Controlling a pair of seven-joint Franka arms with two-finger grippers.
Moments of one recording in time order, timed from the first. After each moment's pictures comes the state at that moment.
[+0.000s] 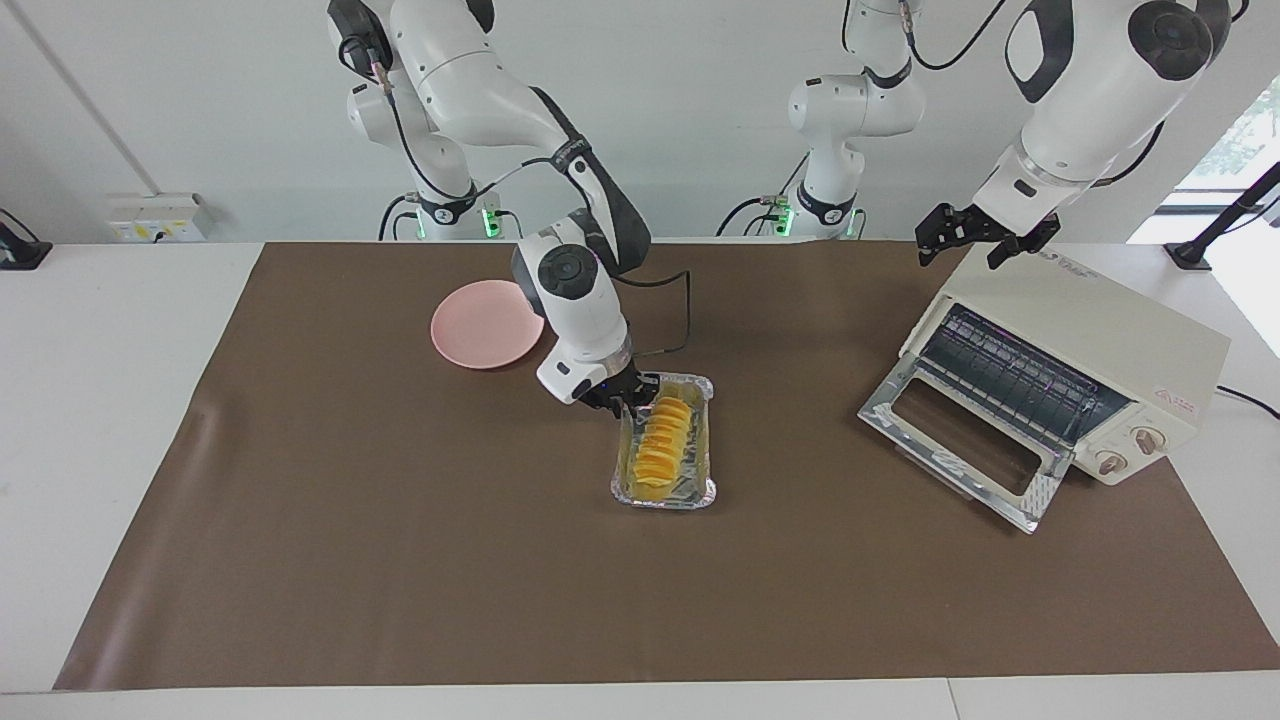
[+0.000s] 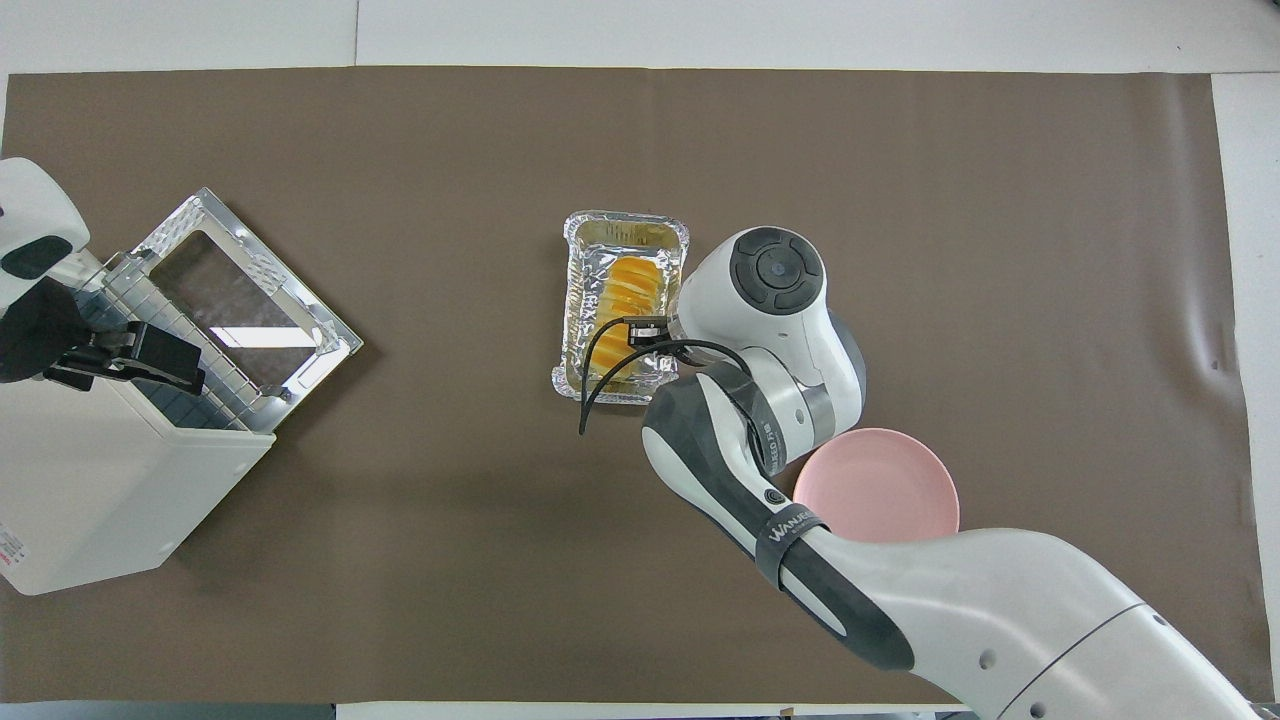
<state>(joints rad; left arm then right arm) -0.09 -0.04 -0.01 -1.67 -0.02 1.44 0.03 0.36 0.44 0.17 -1.78 0.09 2.27 0.51</state>
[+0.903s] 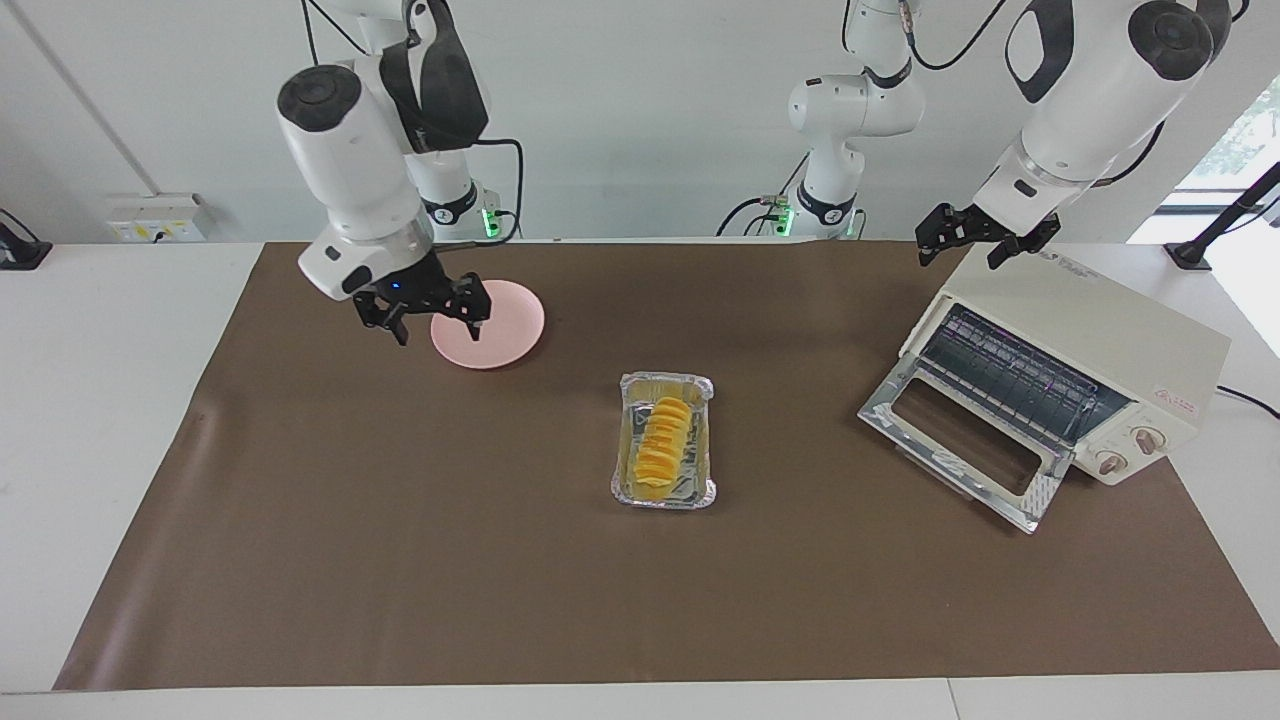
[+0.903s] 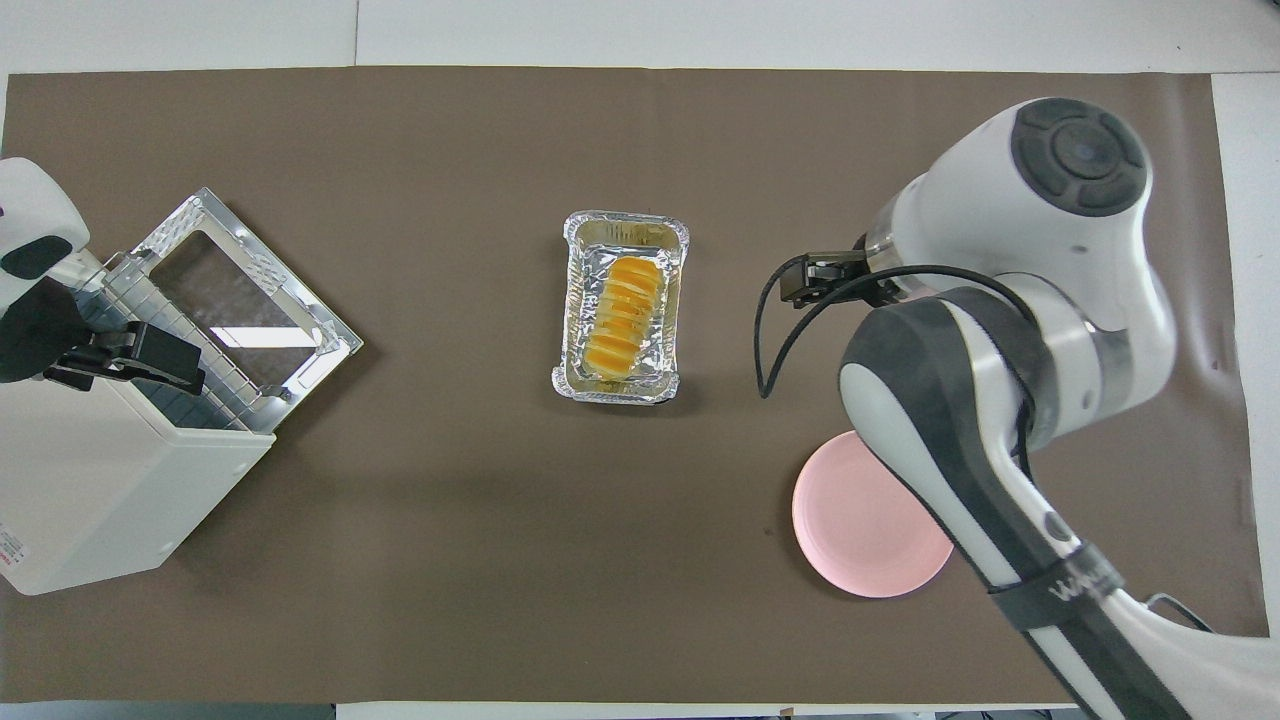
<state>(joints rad) -0.09 -0.04 -0.01 -1.67 -0.02 1.44 0.03 -0.01 0.02 0.15 -1.74 0.04 1.76 0.14</state>
